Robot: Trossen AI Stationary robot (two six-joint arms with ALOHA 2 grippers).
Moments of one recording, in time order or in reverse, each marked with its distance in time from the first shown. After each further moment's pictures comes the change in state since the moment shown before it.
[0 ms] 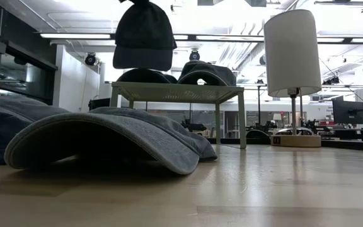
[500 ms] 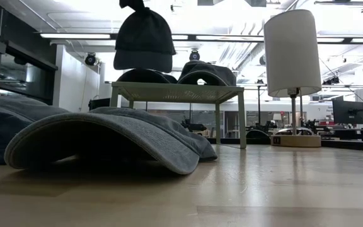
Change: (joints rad) left arm 0.051 0.030 0.000 0.013 -0.008 0.027; right arm 0.000 0.000 0.000 -0.001 0.012 -0.005
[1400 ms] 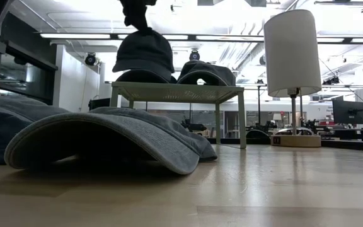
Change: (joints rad) left arm 0.100 0.105 0.000 -0.009 0.078 0.077; right arm 0.000 0.000 0.000 -0.012 0.060 -0.001
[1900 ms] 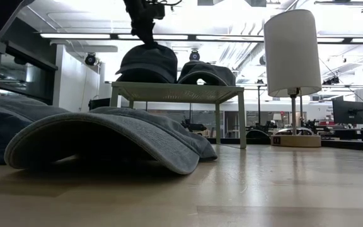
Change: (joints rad) left arm 0.000 0.088 0.000 0.057 -0.103 0.002; right arm -0.005 0.000 0.000 -0.002 0.016 0.018
